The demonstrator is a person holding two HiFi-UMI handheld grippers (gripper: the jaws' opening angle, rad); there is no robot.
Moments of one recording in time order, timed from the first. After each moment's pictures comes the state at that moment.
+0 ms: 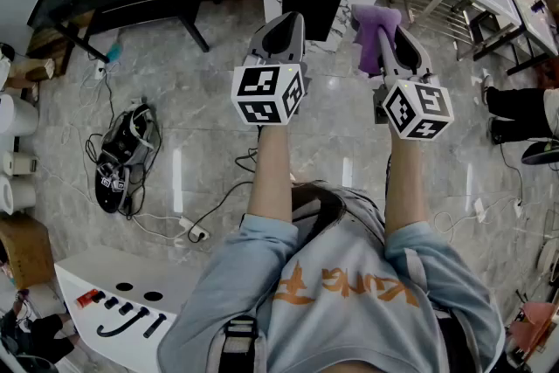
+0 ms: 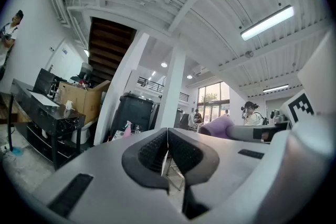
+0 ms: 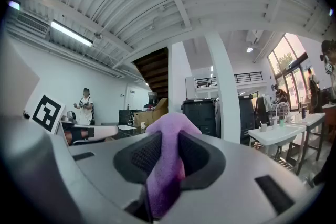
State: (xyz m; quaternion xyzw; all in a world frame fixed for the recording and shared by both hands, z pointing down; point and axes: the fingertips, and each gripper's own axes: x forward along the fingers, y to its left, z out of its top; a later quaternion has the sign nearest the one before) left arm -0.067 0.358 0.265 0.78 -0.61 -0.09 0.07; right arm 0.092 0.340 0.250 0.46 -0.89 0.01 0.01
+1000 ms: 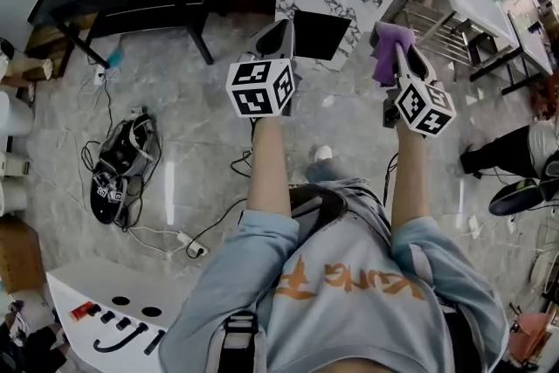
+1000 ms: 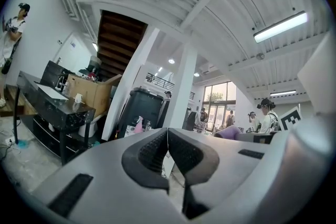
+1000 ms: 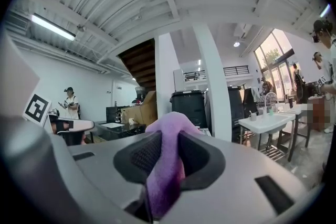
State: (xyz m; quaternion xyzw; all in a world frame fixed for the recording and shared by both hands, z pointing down) left arm -0.163 0.328 0.290 0.77 -0.63 -0.09 0.11; right arm 0.078 0.282 0.290 0.52 -0.85 0.06 0.02
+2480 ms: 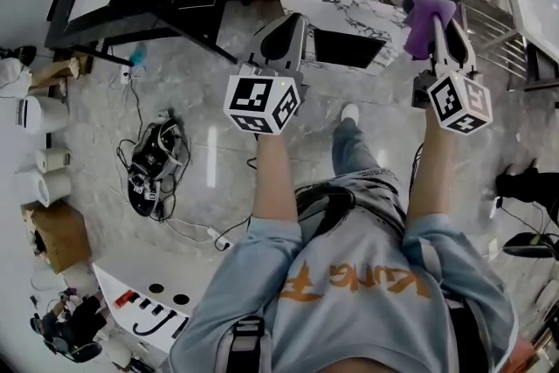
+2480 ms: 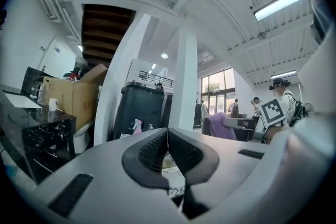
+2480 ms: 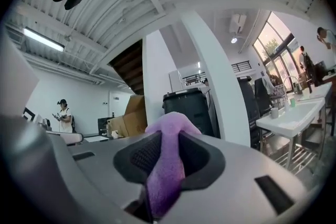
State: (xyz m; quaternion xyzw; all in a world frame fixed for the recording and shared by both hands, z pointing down) left arm -0.174 0.039 0.312 0.78 -0.63 -0.03 0.06; right arm 0.062 -0.056 0.305 0.49 -0.87 0.08 -0.04
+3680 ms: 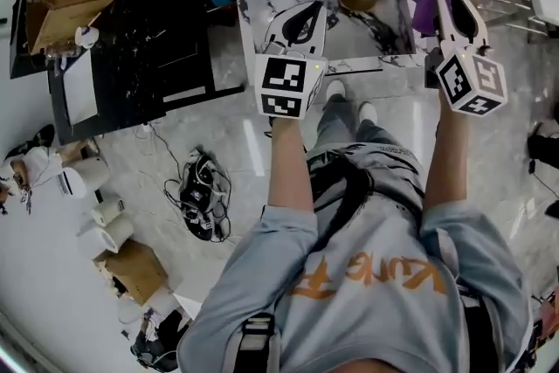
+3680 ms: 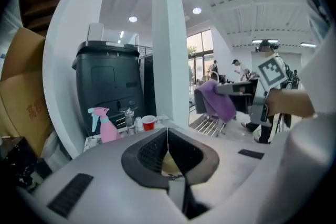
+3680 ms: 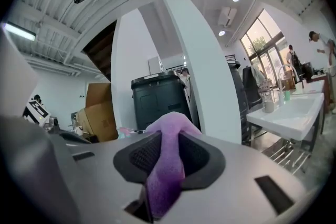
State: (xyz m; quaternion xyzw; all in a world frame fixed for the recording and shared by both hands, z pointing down) left arm -0.105 -0.265 0.393 0.84 -0.51 0.19 0.08; right arm 0.098 -0.312 0.360 0.55 -0.82 0.12 0.00
